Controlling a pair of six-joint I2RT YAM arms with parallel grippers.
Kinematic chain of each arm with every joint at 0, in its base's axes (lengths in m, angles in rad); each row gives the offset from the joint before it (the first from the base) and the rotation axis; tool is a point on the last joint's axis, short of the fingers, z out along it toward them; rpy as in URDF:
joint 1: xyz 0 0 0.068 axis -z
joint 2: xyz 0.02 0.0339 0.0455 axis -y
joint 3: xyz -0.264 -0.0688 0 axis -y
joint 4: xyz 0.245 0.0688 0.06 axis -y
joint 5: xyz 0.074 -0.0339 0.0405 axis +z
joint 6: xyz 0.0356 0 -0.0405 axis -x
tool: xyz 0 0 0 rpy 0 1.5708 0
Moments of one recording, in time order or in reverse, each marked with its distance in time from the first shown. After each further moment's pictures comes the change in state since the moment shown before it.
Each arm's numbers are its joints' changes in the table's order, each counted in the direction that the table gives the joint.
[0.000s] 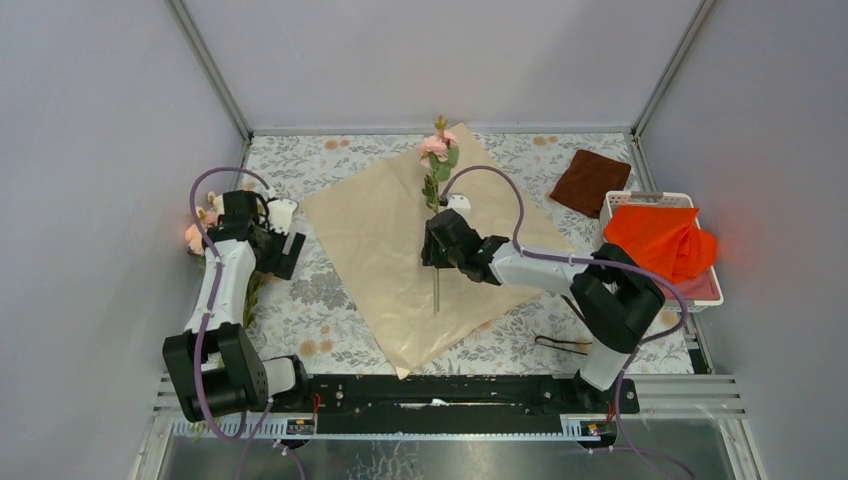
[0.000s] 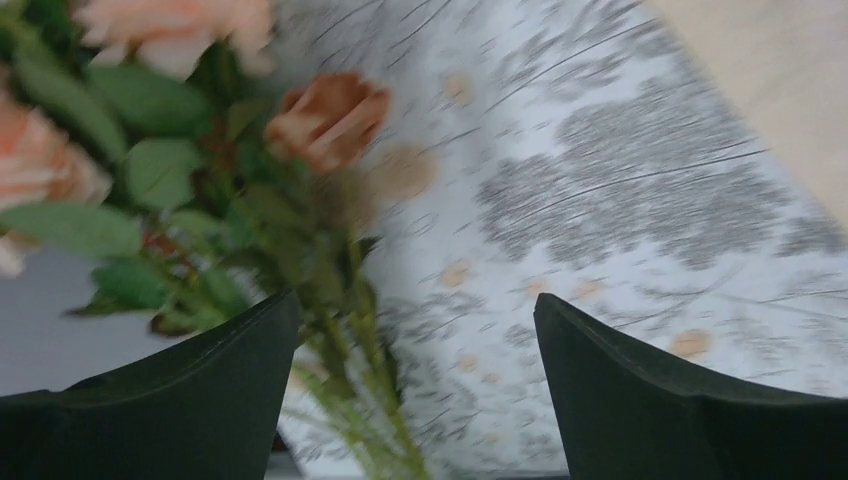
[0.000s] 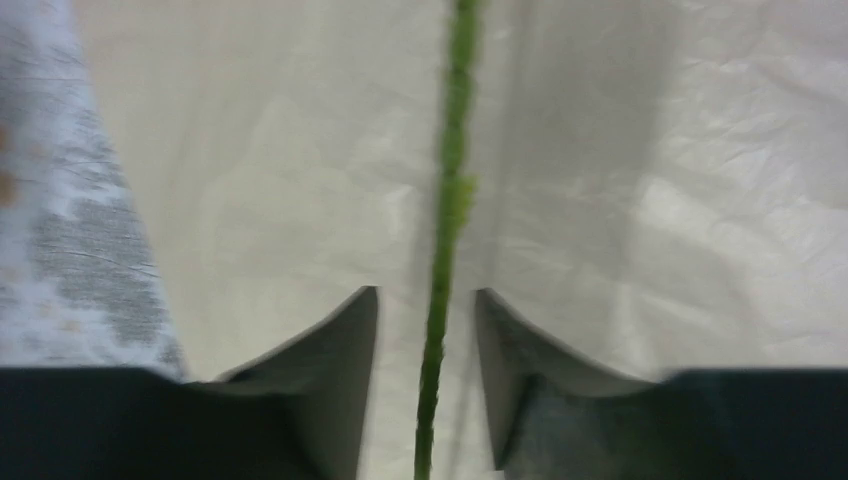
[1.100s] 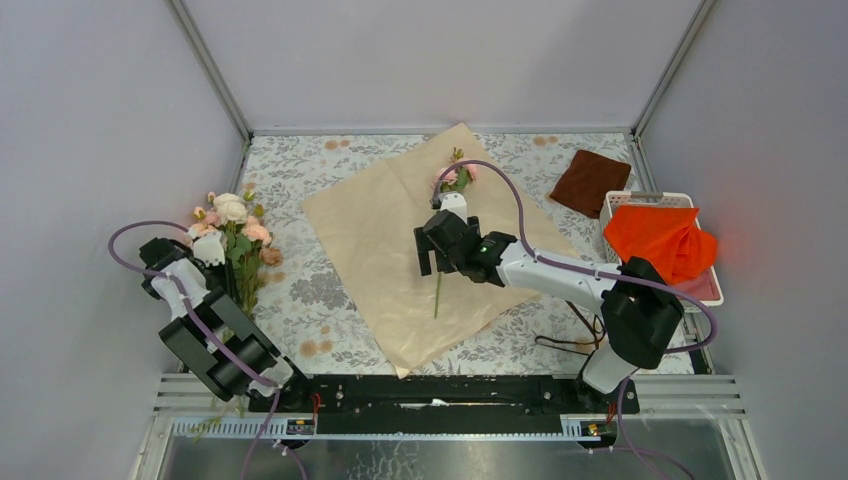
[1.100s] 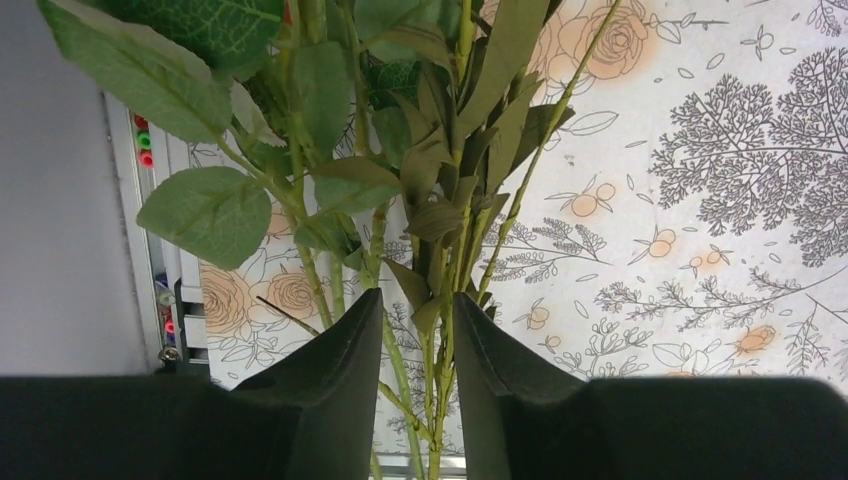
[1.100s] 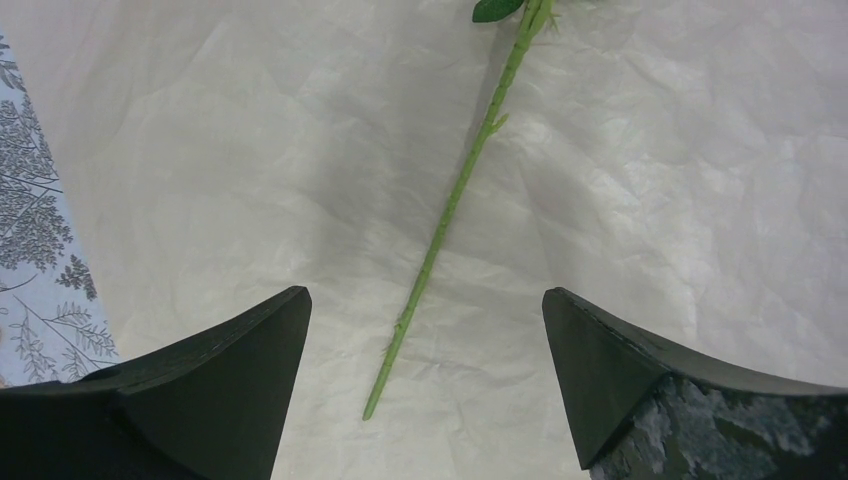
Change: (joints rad) left arm -0.621 -0.105 -0.080 0.008 -0.227 -0.107; right arm -0.061 0.090 0.095 -0.323 -0.121 0.163
